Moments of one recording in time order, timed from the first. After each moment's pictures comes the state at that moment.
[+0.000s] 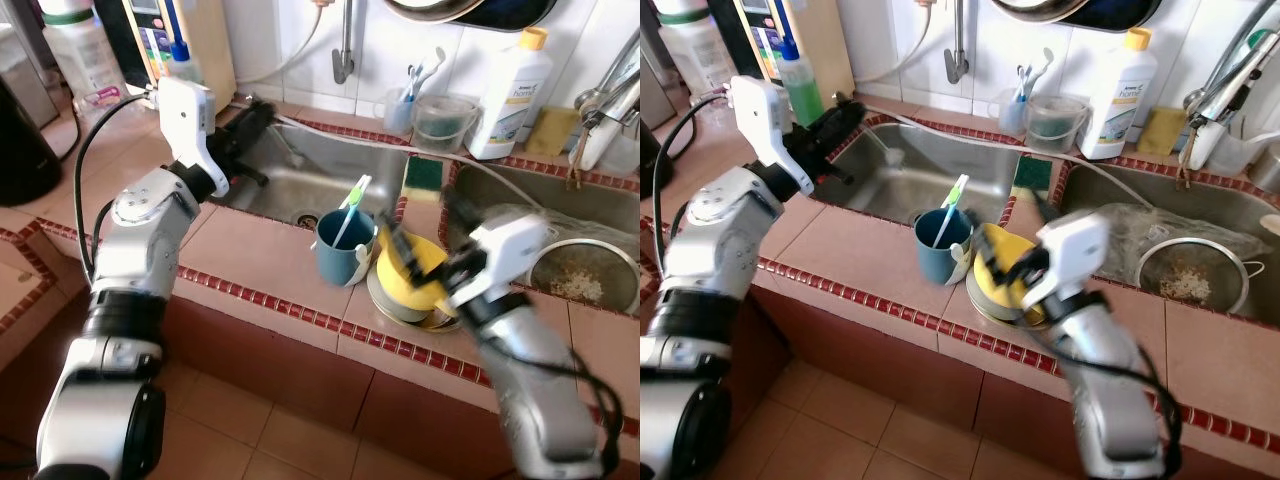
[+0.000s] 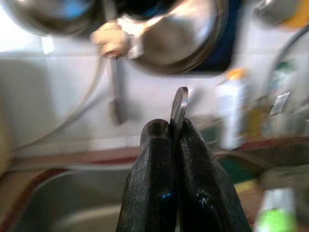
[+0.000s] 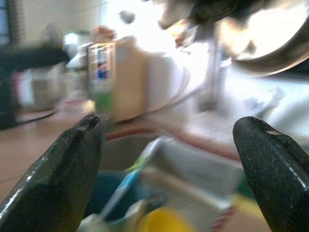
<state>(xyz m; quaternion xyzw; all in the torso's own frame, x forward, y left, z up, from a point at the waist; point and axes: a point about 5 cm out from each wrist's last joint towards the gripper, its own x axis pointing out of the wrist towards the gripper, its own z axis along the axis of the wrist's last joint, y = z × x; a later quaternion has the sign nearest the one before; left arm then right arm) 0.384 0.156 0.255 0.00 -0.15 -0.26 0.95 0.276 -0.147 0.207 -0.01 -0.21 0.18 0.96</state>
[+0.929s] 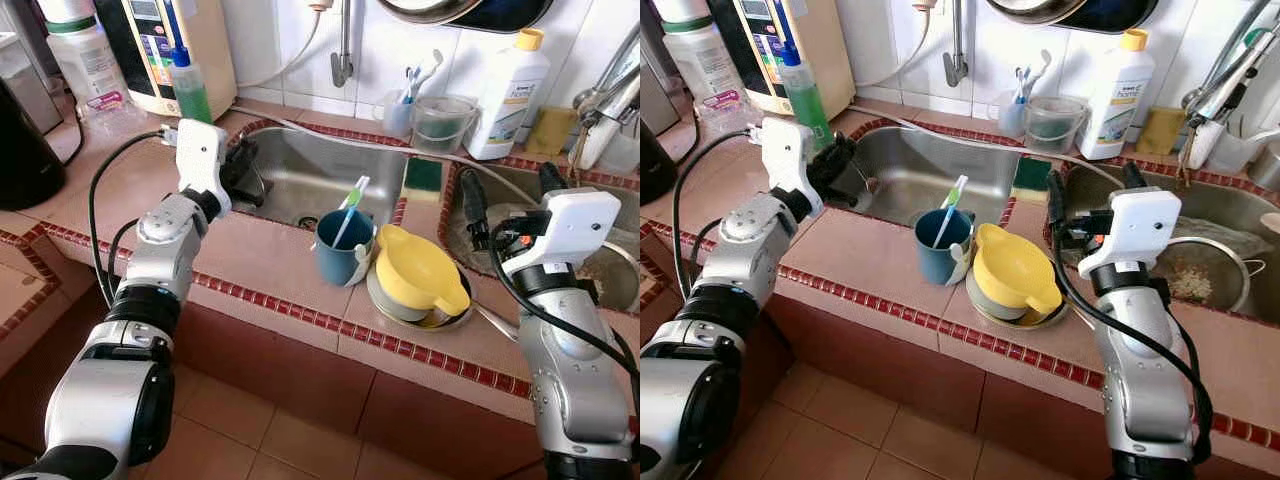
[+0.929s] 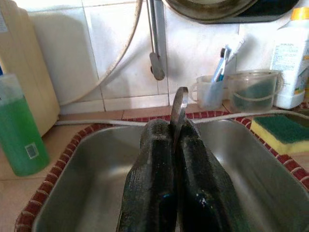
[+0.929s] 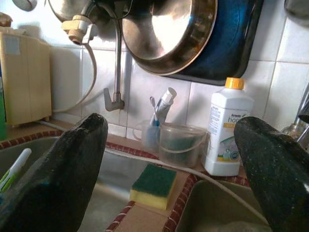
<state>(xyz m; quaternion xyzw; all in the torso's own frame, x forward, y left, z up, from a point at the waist) 0.399 0.161 0.213 0.04 -0.09 -0.20 0.97 0.287 -0.187 0.215 -0.05 -0.20 0.02 0.98</state>
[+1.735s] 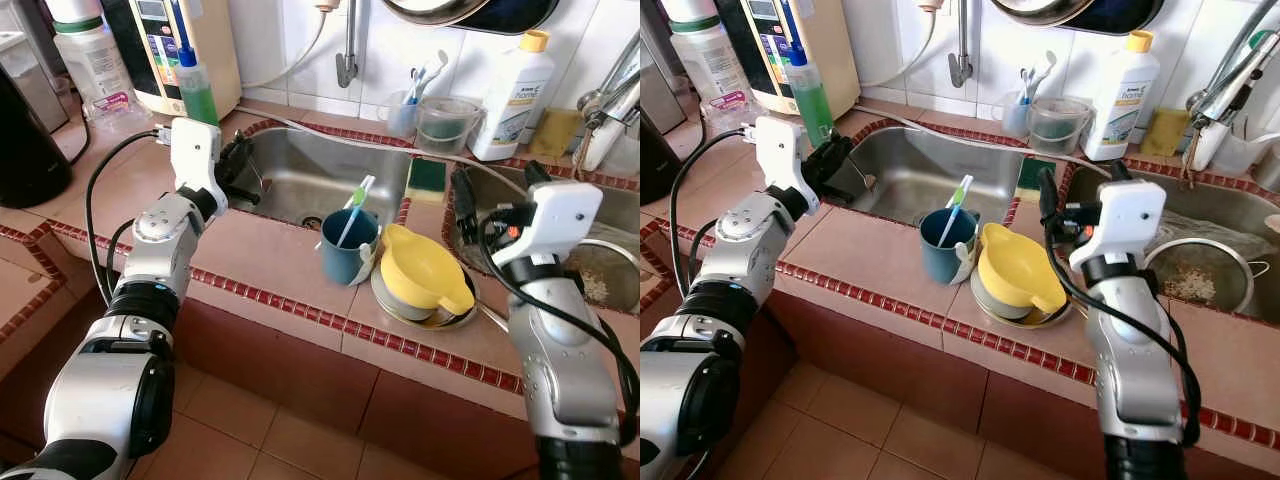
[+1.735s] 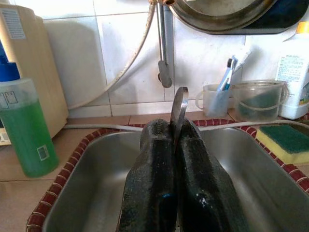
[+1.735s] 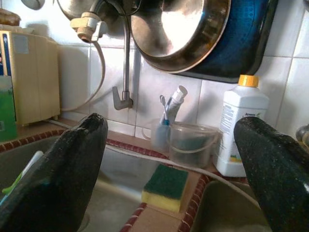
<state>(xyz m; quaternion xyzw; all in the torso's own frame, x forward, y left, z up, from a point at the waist) 0.401 0.165 0.218 0.03 -0.11 -0.19 0.97 0.300 -0.181 0.217 -0.04 -0.19 0.03 0.98</state>
